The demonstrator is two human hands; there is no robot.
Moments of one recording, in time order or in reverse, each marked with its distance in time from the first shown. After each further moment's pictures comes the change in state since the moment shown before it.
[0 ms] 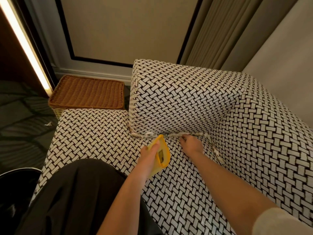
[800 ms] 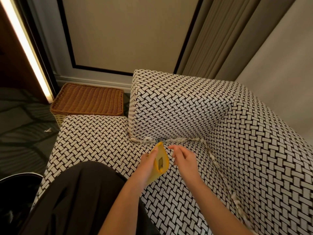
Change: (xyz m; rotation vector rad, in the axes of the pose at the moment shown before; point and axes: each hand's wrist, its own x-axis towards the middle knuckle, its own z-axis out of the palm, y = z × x) left_hand -0.033 0.005 0.001 0.002 -0.054 0.007; right_hand -0.108 -0.023 -0.034 1.042 0.015 -0.193
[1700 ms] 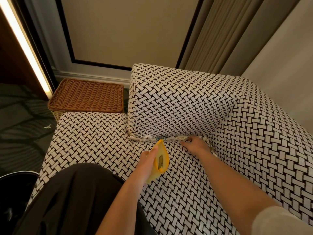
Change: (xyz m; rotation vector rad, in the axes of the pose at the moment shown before) left_hand 0.019 -0.001 0.000 -0.009 -0.004 -0.012; right_hand 0.115 0.051 -0.042 -0.934 -0.155 0.405
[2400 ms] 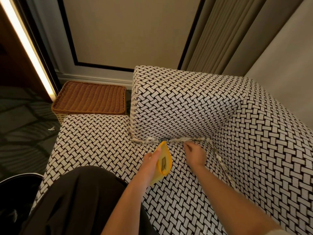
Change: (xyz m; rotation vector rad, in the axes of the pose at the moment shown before) left_hand 0.002 0.003 0.002 0.000 0.009 -0.002; right_hand -0.016 0.001 0.047 0.233 0.403 -0.141
